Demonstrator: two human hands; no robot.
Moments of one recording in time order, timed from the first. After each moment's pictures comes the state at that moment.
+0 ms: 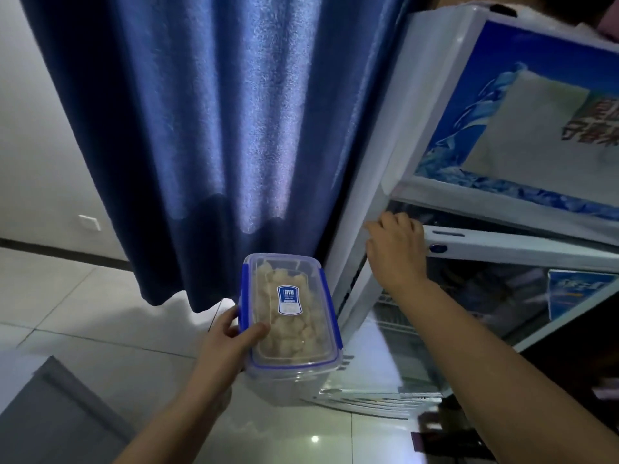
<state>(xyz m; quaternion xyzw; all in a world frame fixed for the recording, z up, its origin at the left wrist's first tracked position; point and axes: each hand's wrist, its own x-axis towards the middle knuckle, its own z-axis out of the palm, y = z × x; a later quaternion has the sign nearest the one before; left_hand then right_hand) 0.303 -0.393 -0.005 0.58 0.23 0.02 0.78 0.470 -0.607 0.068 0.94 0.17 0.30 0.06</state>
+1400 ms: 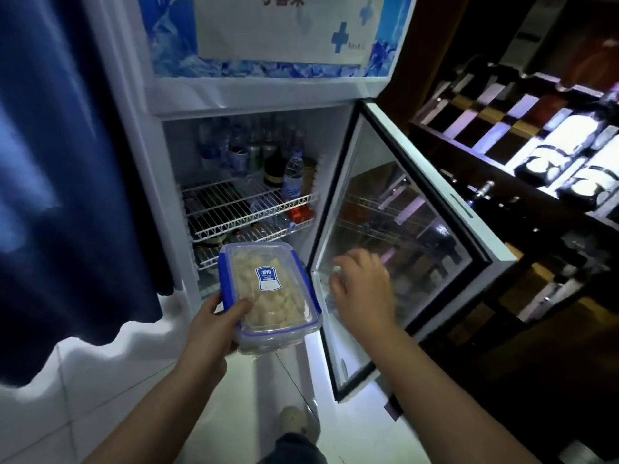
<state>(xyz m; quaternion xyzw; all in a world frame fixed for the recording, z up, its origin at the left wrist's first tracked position) 0.269 -0.533 -0.053 0.60 0.04 -0.28 0.74 0.174 -0.718 -0.001 0.94 -0.23 0.25 -0.07</state>
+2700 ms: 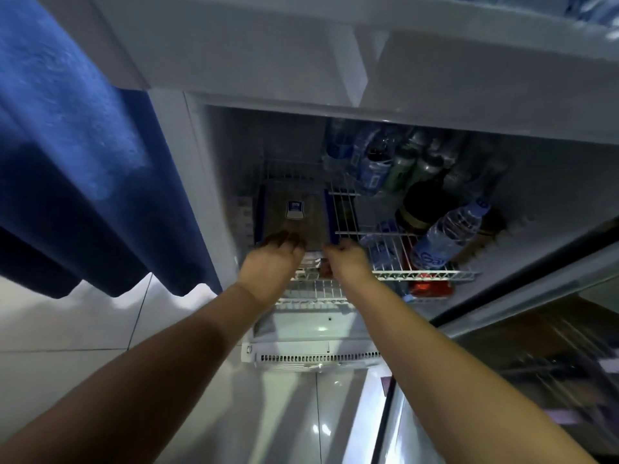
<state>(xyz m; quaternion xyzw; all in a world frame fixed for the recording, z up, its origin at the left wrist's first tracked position) 0.627 -0.648 -0.164 0.97 -0.24 0.11 -0.01 0.646 -0.795 -0.164 0.74 -0.25 -0.11 -0.61</state>
